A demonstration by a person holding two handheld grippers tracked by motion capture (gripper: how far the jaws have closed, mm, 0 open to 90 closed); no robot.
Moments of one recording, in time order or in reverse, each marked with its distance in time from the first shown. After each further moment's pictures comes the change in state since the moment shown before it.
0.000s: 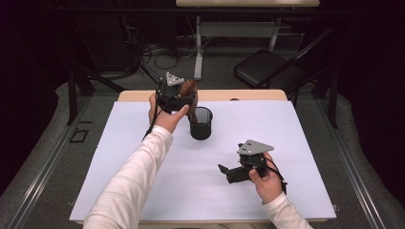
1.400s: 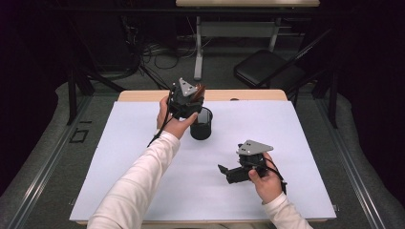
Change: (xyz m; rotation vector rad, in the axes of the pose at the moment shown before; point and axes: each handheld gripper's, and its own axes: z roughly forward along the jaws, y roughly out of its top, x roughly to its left) left arm -0.035 -0.007 0.006 -0.007 0.046 0.169; right arm 0.000 -0.001 0.001 0.007 -0.001 -0.002
